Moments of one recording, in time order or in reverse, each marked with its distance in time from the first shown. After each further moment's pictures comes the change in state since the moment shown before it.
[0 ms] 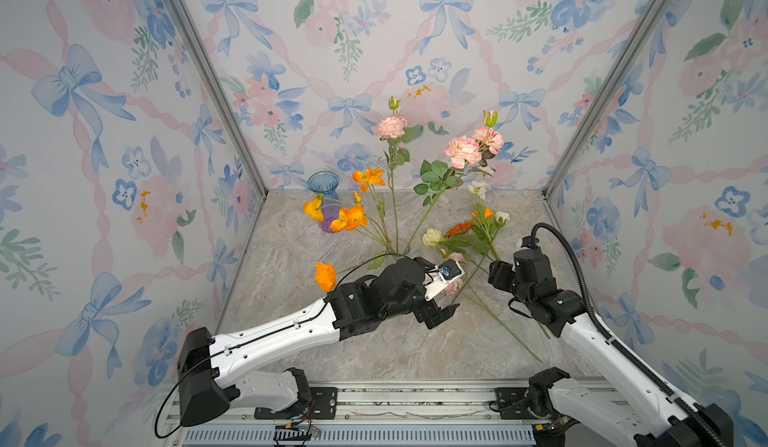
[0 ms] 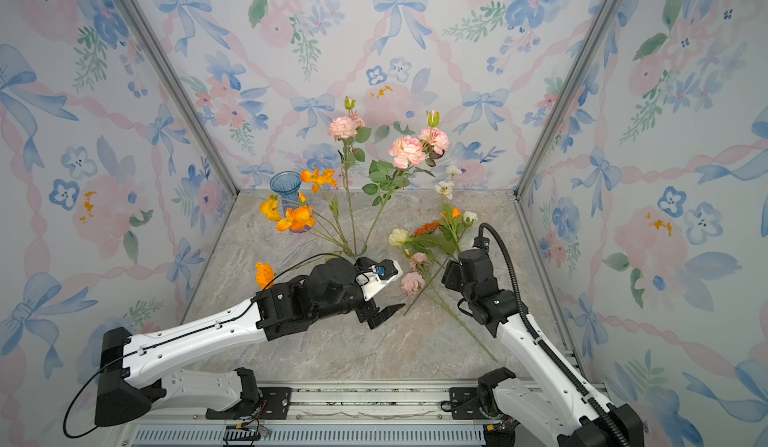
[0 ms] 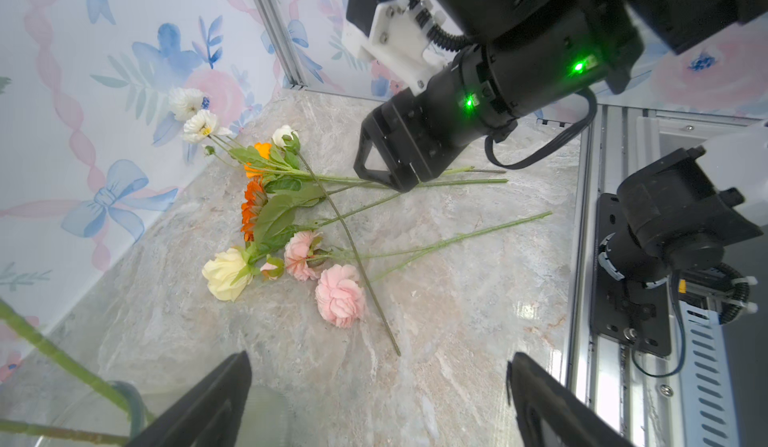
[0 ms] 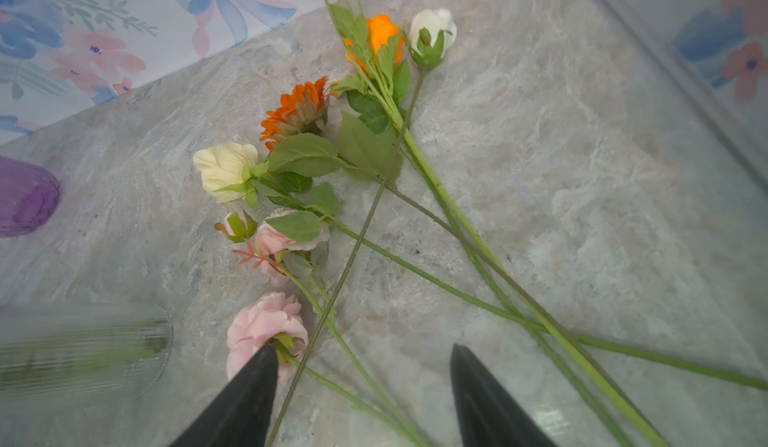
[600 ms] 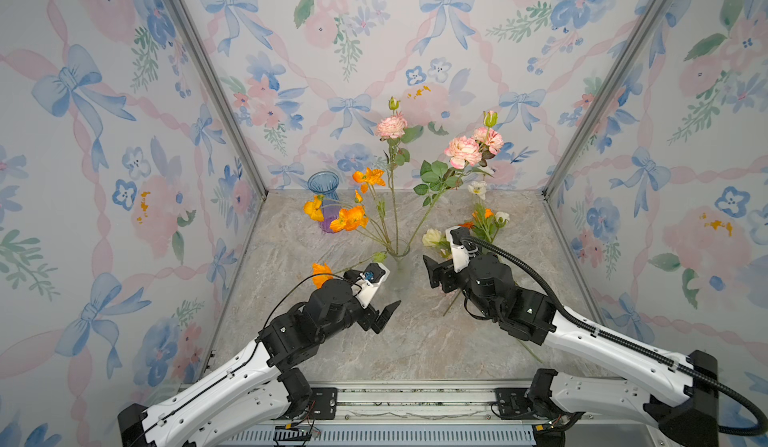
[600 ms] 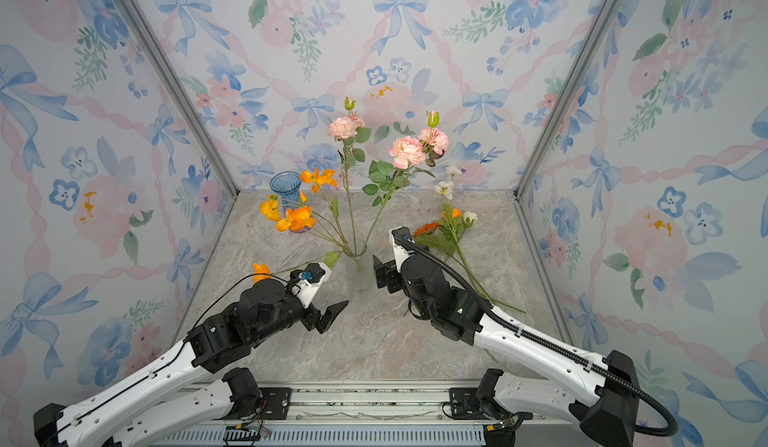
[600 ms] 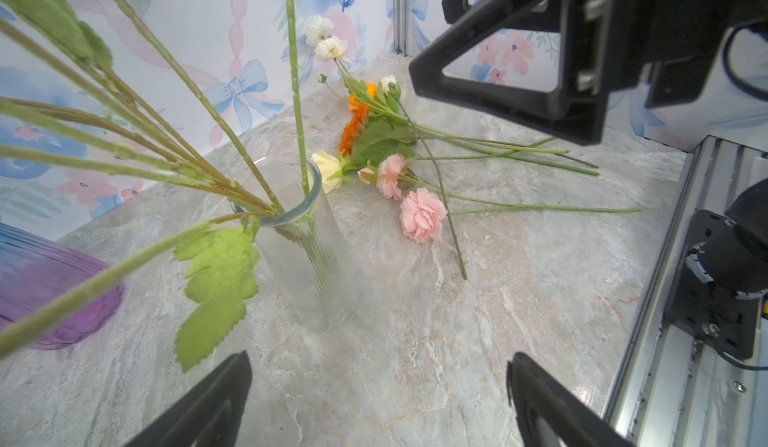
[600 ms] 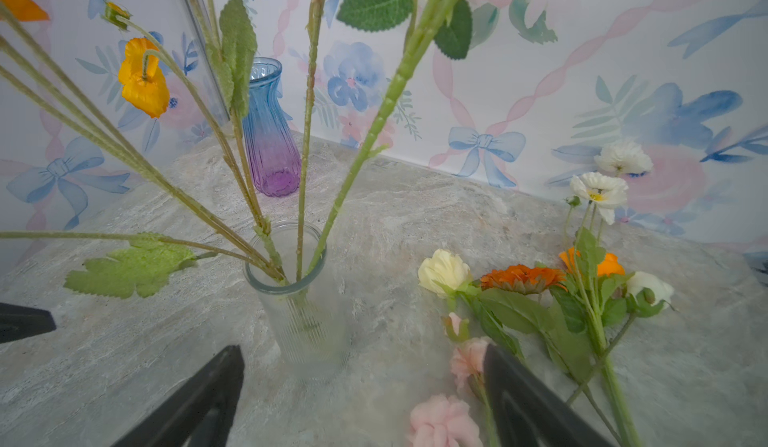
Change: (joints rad) left arm 0.217 -0.527 -0.415 -0.071 0.004 -0.164; right arm 0.642 0.088 0.219 0.220 0.311 -0.346
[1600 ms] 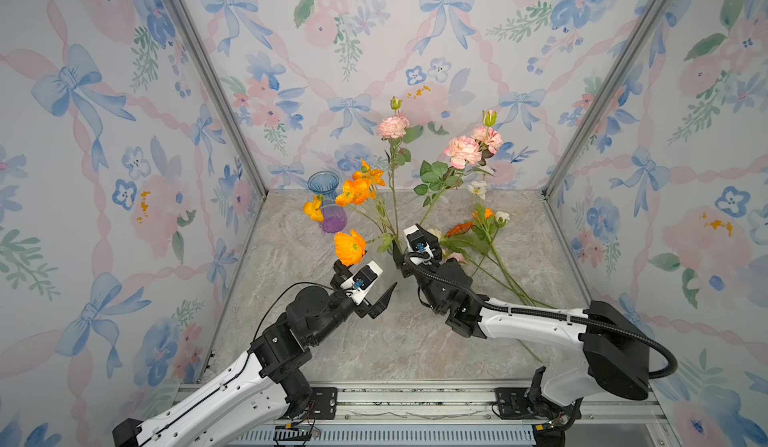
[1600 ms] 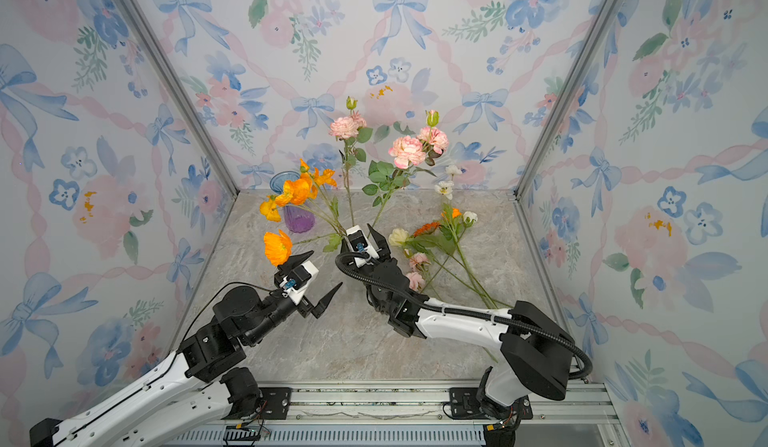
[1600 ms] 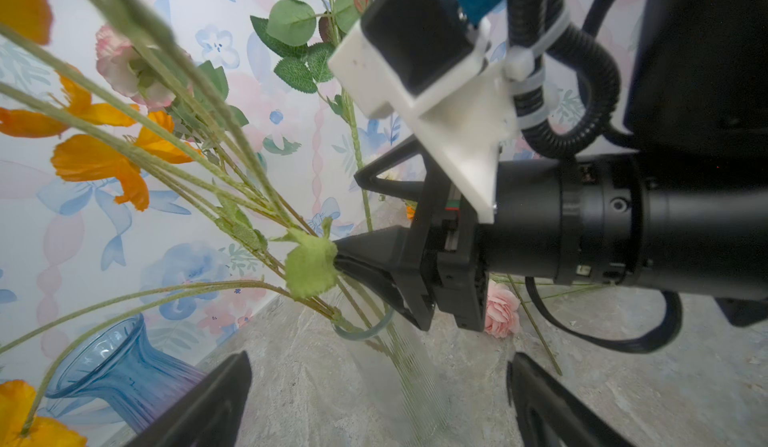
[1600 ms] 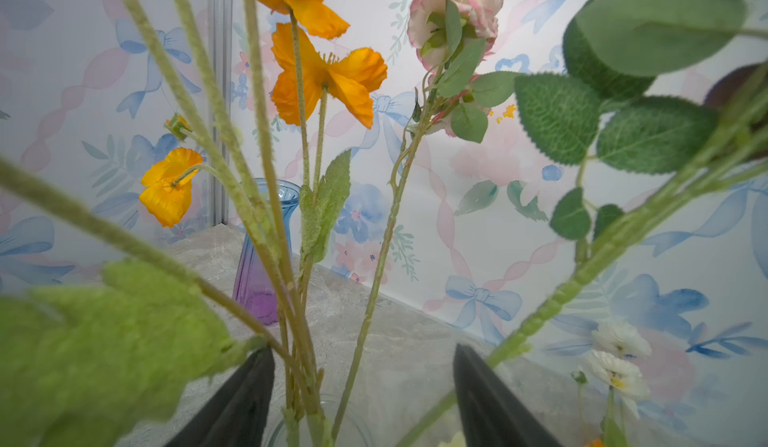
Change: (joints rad) left arm 0.033 -0.112 -0.103 0.339 -0.085 0.306; right arm 0.096 0.405 0.009 0.858 0.115 -0.441
